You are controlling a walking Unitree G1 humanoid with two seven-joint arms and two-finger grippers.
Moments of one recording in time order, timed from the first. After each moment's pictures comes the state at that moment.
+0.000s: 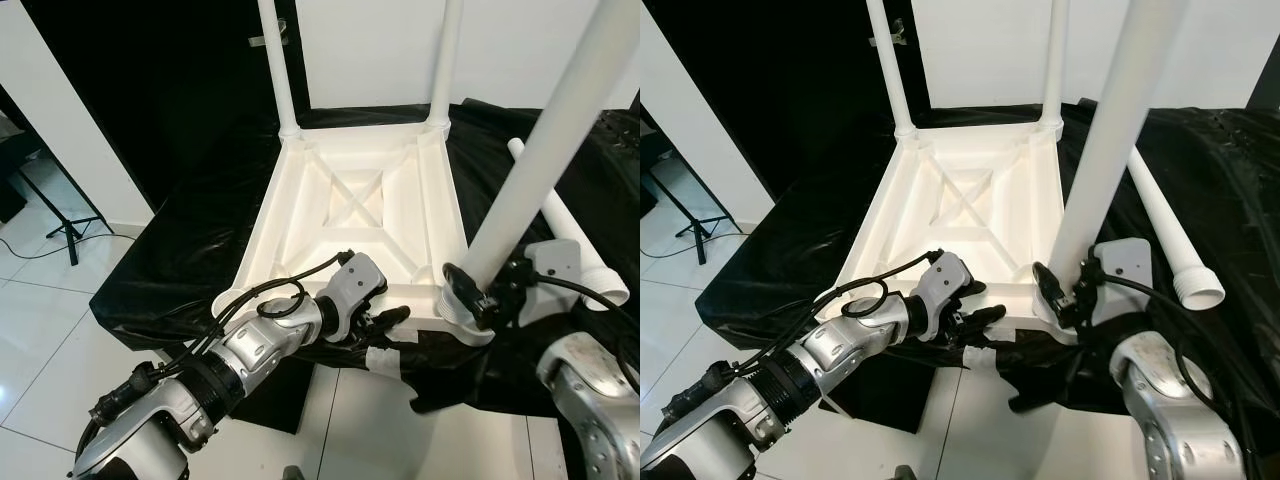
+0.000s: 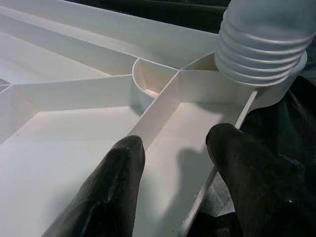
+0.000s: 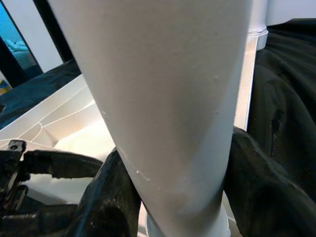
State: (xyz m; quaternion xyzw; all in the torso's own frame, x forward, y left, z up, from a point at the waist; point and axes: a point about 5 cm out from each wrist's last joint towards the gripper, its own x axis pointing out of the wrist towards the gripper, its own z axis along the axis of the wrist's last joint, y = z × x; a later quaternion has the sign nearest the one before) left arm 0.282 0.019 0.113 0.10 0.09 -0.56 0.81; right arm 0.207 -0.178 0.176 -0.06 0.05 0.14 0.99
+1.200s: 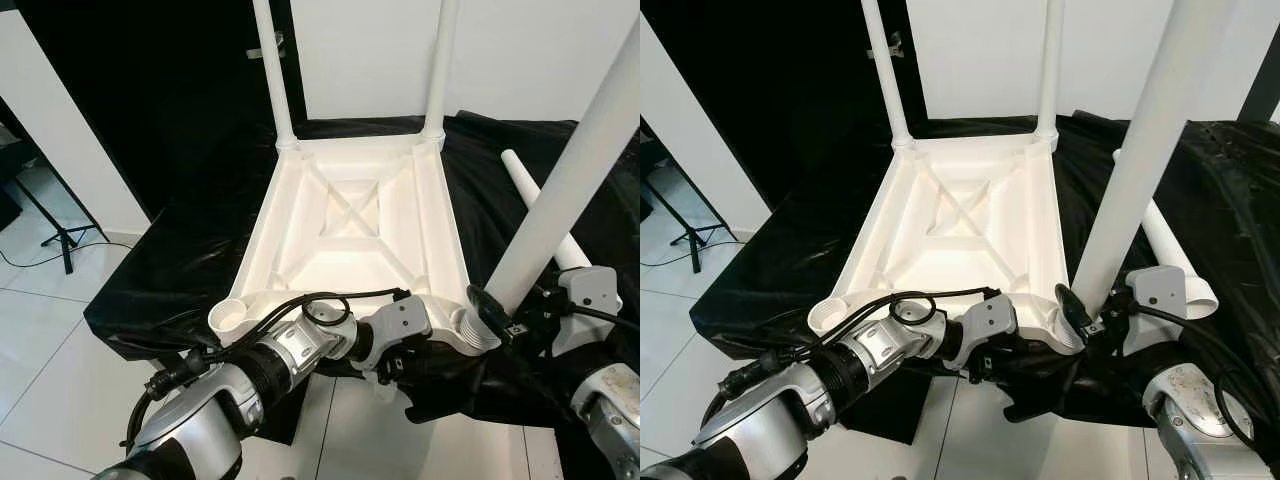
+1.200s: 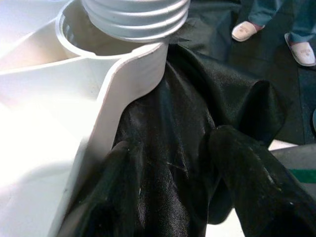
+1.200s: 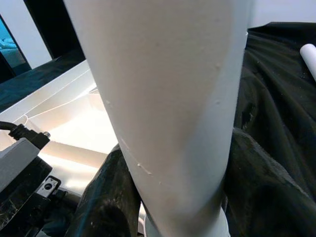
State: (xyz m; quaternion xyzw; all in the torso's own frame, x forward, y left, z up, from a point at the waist) left arm 0.270 -0.024 0.089 0.14 0.16 -0.73 0.66; right arm 0.193 -0.198 0.175 -0.08 0.05 0.12 0.99
